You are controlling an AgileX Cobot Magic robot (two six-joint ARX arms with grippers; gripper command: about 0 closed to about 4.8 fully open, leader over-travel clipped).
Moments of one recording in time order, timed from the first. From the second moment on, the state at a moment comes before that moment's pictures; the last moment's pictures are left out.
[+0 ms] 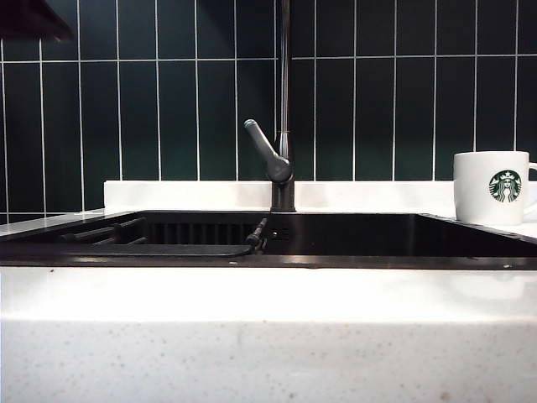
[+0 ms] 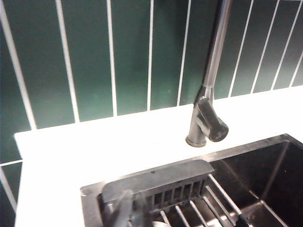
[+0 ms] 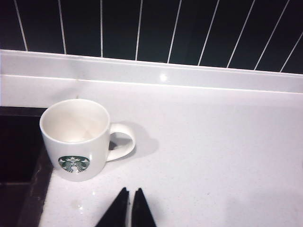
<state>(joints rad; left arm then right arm) -0.03 1.05 0.70 0.34 0.39 0.01 -0.11 0.63 0.63 -0.19 0.11 -0.13</state>
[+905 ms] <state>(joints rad) -0.04 1.35 0.75 0.51 0.47 0.00 -0.17 1.10 0.63 0.16 0.06 -0.16</state>
